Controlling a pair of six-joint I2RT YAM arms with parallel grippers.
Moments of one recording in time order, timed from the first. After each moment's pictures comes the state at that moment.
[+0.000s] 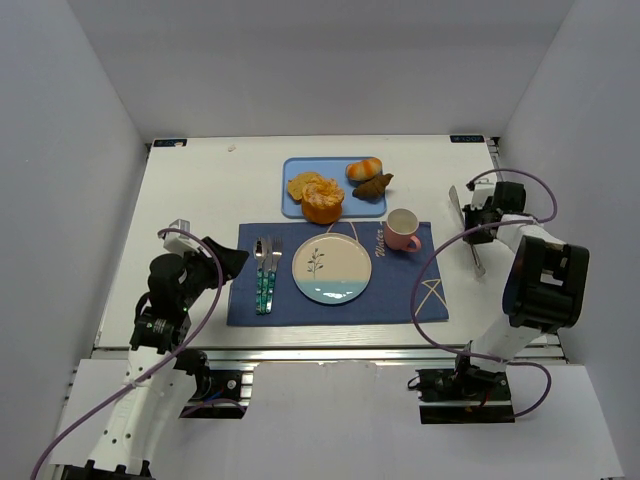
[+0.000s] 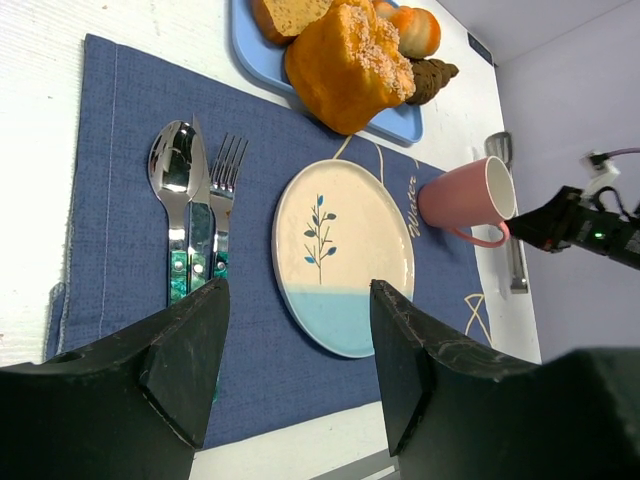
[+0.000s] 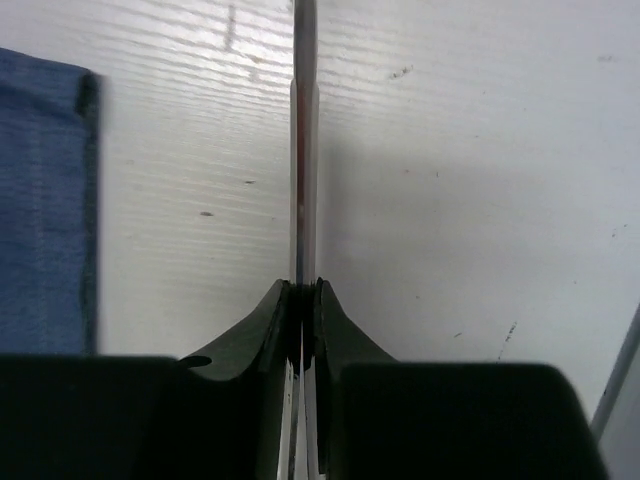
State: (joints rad) left arm -0.14 0.51 0.46 -0.27 0.23 -0.69; right arm -0.21 1.71 0.98 -0.25 -0.21 -0.35
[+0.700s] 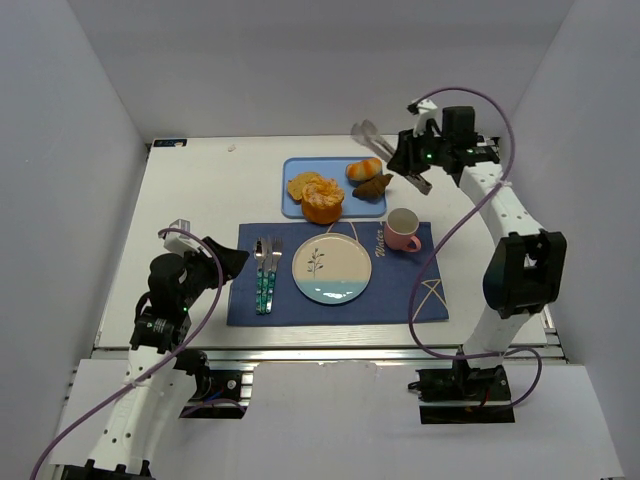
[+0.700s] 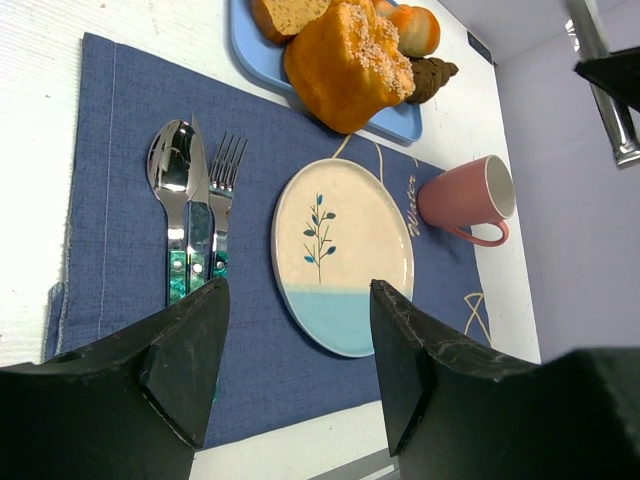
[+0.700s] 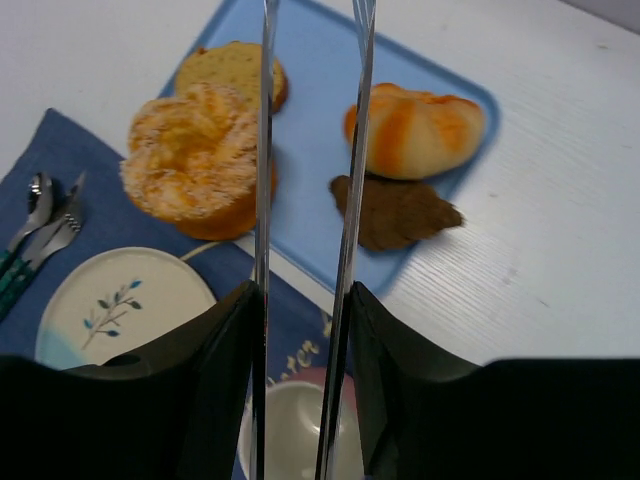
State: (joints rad) left arm -0.14 0.51 0.46 -0.27 0.23 -0.69; right arm 0.14 1.75 1.60 -0.42 -0.52 -0.13
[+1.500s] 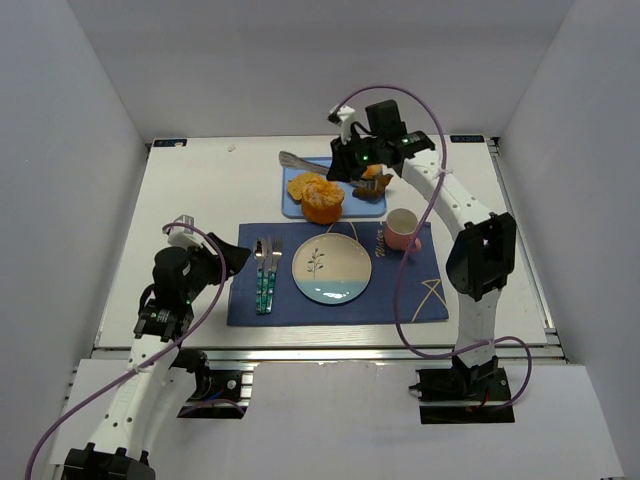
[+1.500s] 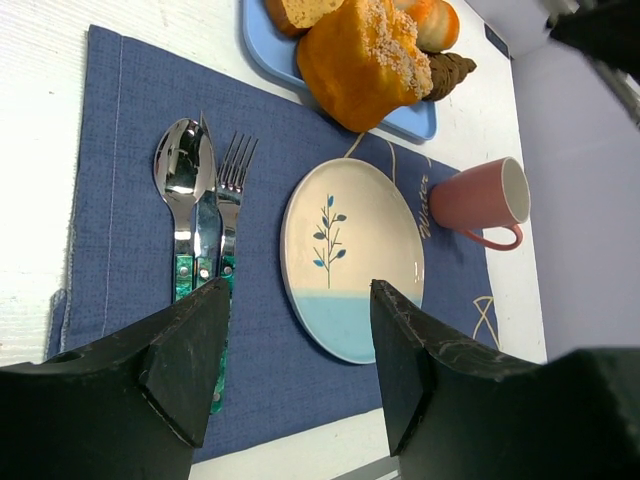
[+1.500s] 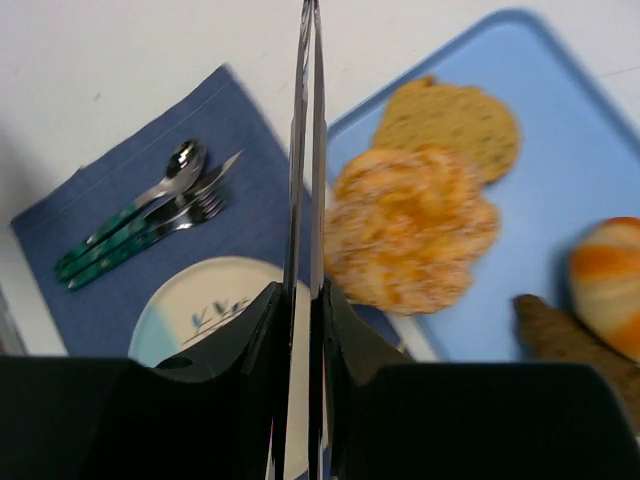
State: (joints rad) left arm -0.14 0.60 0.46 -0.22 0.23 -0.69; right arm 0.46 2.01 1.98 -0.63 -0.59 -0.20
